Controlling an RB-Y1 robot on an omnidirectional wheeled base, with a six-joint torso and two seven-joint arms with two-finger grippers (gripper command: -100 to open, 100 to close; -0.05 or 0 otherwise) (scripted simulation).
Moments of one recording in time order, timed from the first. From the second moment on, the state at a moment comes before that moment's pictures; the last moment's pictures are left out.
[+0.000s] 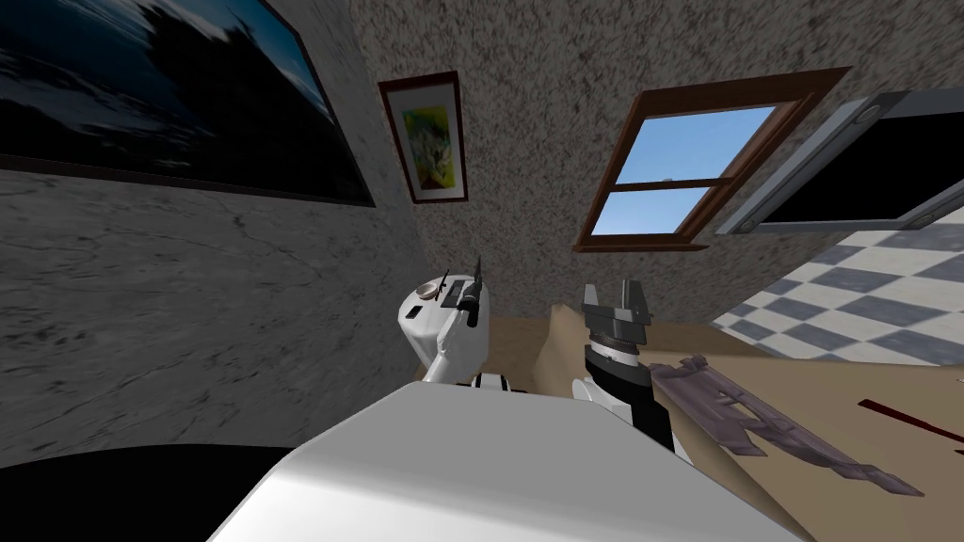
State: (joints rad) left arm -0.16 -0.03 -0.33 -1.80 -0.82 0.55 -0.05; right arm 0.52 0.00 -0.01 -2.30 -0.08 -0.64 0.01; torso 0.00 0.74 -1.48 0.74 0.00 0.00
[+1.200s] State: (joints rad) left arm -0.14 -0.02 -0.25 -1.80 -0.66 0.44 0.13; right arm 0.52 0.00 -0.01 -2.30 -0.08 -0.64 0.01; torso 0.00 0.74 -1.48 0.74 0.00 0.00
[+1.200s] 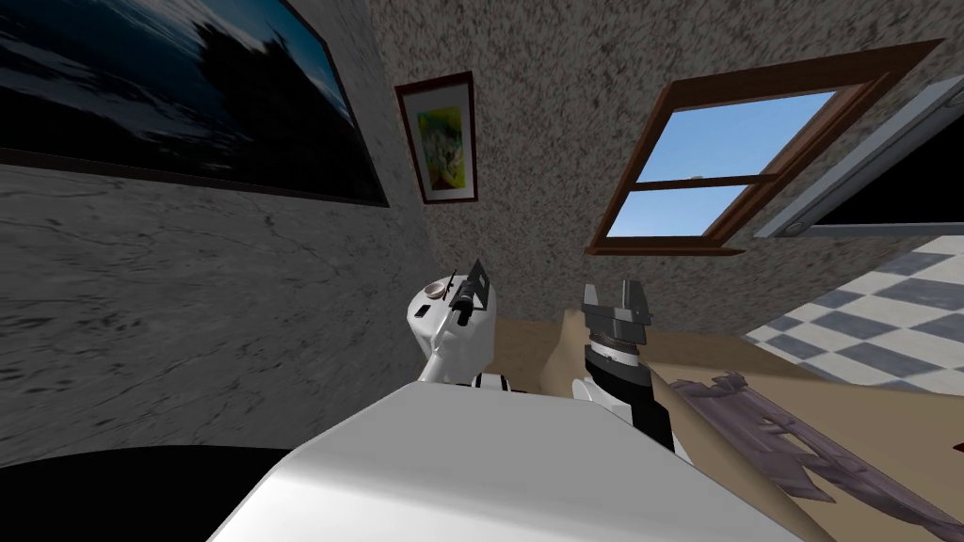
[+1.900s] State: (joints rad) left arm -0.11 0.01 -0.19 -1.74 -0.53 0.32 0.27; right arm 0.52 0.00 -0.01 -2.30 -0.08 -0.64 0.01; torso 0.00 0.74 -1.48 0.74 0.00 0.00
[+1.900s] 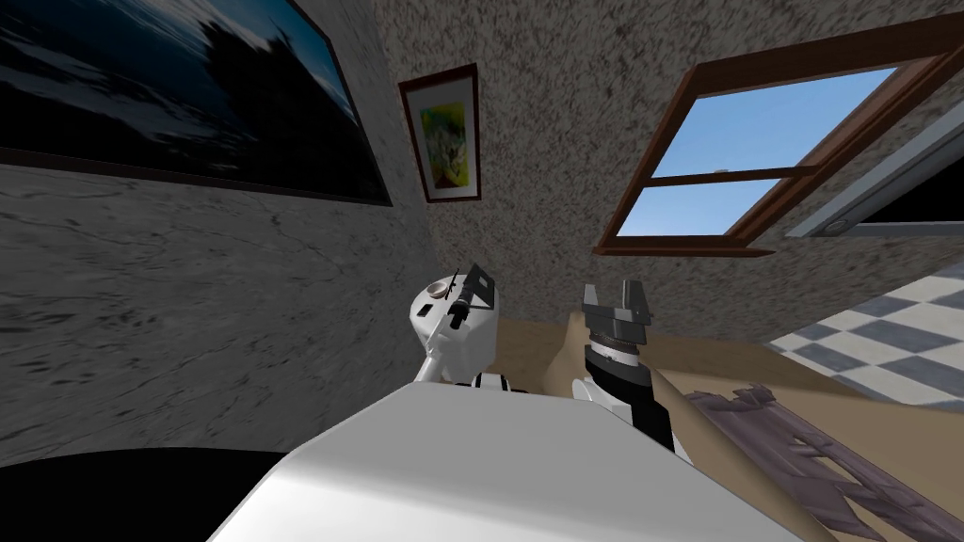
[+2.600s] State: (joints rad) left arm -0.07 0.05 -0.14 -1.71 -0.40 0.21 0.40; right arm 0.52 0.00 -0.01 -2.30 -0.08 -0.64 0.01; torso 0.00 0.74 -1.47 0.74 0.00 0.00
